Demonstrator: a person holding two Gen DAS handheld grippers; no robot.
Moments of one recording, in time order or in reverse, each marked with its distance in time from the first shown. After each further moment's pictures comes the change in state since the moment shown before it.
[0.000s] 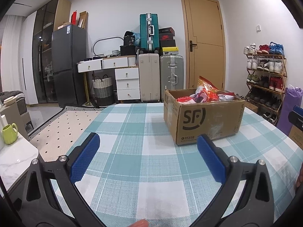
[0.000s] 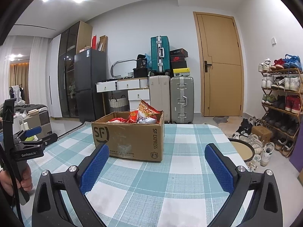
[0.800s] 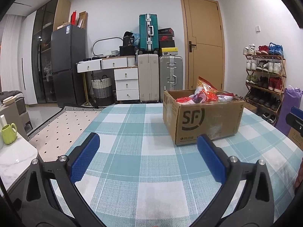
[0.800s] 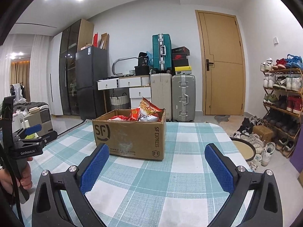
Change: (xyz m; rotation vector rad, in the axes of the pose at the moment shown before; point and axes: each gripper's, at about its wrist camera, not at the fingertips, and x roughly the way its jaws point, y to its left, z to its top) left arm -0.001 -0.001 0.001 0.005 -0.004 -0.012; right arm 0.005 0.000 0.001 -0.010 0.012 0.014
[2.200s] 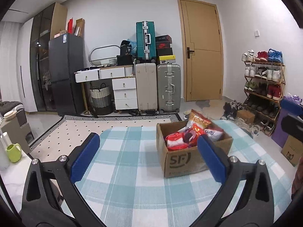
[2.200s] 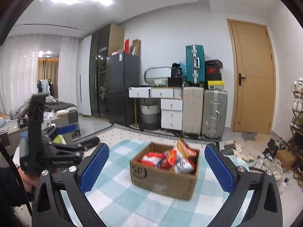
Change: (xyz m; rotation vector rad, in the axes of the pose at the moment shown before) left arm -0.041 -0.019 0.120 0.018 -0.027 0.002; right arm -0.007 0.039 0.118 -0.084 -0.017 0.232
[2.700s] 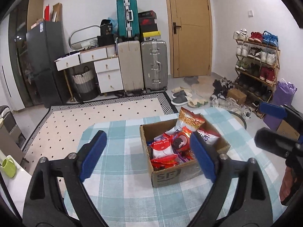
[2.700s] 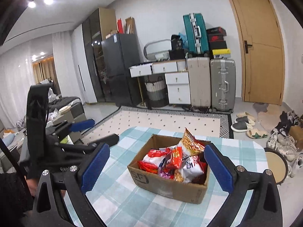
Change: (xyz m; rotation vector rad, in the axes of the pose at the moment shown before) left arm 0.106 -0.035 0.066 0.070 0.212 -0.101; right arm 0.098 -0.038 0.048 0.131 0.184 0.088
